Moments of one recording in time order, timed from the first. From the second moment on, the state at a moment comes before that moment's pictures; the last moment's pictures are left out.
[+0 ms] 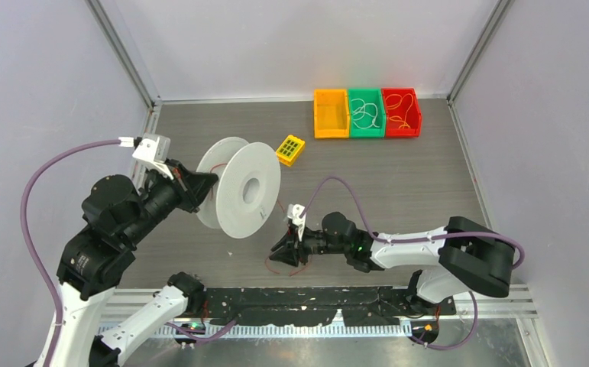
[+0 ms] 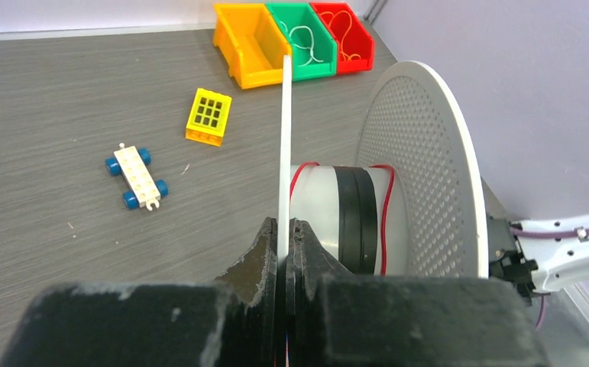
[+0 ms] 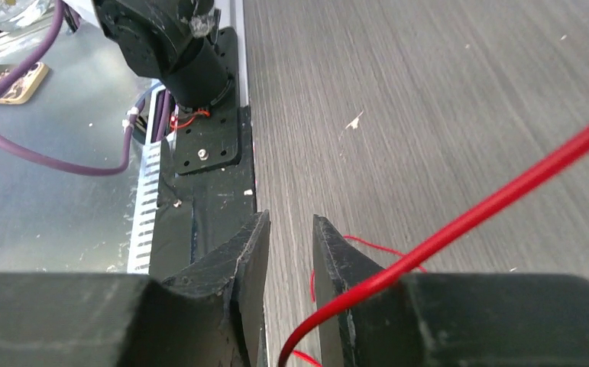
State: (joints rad) left arm -0.52 0.70 1.34 -0.82 0.05 -0.34; right arm 1.10 1.40 0.49 0.73 -0.38 0.20
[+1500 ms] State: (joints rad) left arm -0.62 0.85 1.04 -0.60 -0.33 0.05; right arm 1.12 1.37 1.42 -0.21 -0.10 -0.08
